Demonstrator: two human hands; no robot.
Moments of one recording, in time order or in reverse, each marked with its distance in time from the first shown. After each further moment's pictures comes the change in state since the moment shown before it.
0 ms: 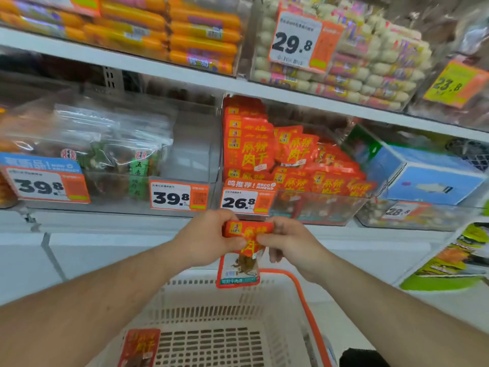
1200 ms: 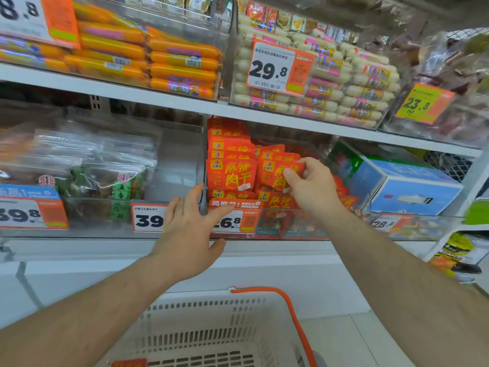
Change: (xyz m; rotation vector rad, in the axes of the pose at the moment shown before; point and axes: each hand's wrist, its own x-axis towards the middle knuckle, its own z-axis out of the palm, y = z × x) left_hand 0.015 0.003 -0.009 0.639 0.399 0.229; right_hand 0.049 -0.075 -0.072 -0.272 0.601 -0.285
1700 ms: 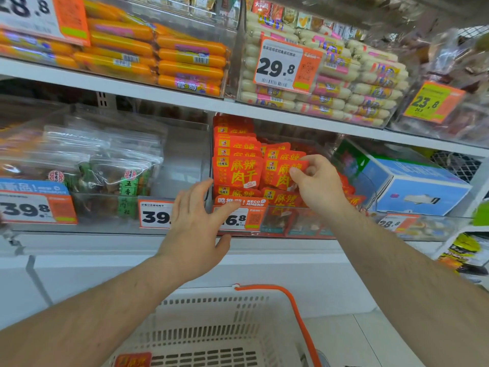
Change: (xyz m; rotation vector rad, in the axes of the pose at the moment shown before) left_hand -0.006 0.000 0.001 -0.039 0.126 0.114; right_hand -0.004 -0.007 -0.002 0.014 -0.008 0.088
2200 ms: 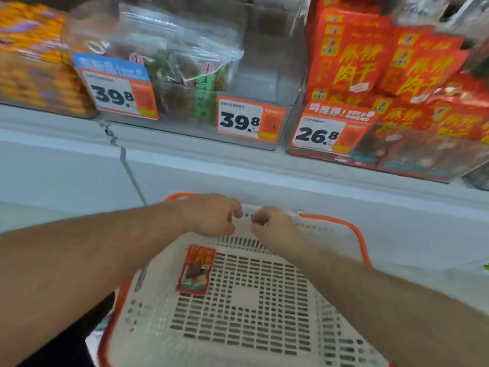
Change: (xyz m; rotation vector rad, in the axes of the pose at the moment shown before) left_hand -0.097 -0.071 0.022 -0.062 -1.103 -0.296; right_hand -0.158 0.118 0.192 -0.199 -0.748 0.103
